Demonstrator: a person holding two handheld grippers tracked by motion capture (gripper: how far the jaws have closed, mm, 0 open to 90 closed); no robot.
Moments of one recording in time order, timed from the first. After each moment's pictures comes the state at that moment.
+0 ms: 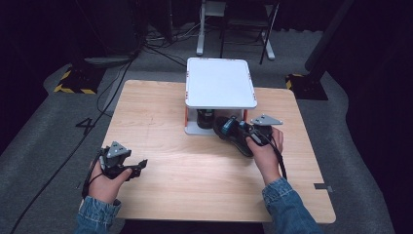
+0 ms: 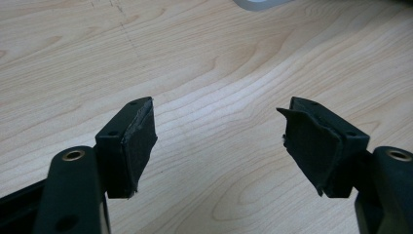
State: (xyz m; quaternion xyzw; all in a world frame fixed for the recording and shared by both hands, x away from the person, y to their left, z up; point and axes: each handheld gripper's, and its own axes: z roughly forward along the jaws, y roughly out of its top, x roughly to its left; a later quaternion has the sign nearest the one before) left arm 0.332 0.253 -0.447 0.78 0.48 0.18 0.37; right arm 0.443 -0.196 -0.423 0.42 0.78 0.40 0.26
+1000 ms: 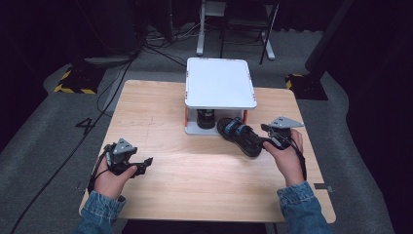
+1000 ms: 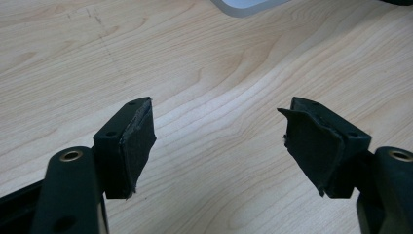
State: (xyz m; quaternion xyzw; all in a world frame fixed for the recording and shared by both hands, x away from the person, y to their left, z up) left arm 0.346 0.240 -0.447 0.79 0.45 0.17 0.38; right arm 0.427 -0.247 -0.408 0.38 0.80 0.40 0.23
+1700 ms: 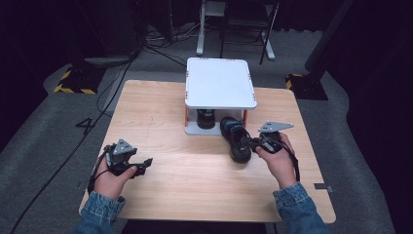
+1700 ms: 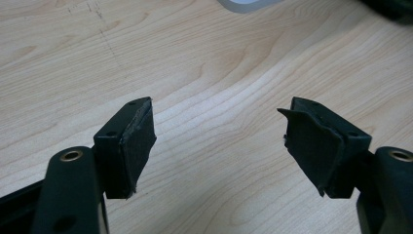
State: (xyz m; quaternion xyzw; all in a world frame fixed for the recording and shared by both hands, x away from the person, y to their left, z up) left arm 0.344 0.244 -0.449 0.79 0.46 0.16 0.38; right arm 0.416 -0.215 -0.414 0.34 0.83 0.42 0.13
